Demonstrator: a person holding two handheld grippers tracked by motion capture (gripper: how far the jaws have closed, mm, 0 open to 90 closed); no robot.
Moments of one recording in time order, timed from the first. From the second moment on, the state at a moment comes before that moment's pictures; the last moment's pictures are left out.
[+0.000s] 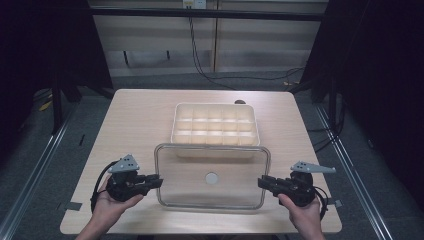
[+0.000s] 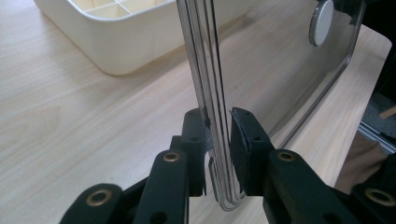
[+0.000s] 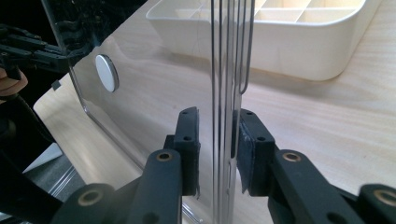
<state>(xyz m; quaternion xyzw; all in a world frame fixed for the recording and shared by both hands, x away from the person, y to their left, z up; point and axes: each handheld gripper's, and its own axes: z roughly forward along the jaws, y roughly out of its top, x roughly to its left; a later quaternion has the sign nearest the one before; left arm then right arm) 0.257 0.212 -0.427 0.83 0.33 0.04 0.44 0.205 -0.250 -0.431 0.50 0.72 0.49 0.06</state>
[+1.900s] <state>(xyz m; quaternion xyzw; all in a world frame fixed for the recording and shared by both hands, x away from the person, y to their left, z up) 0.265 0.200 -0.465 0.84 0.35 0.00 0.41 0.215 -0.245 -0.470 0.51 0.72 0.46 0.04</state>
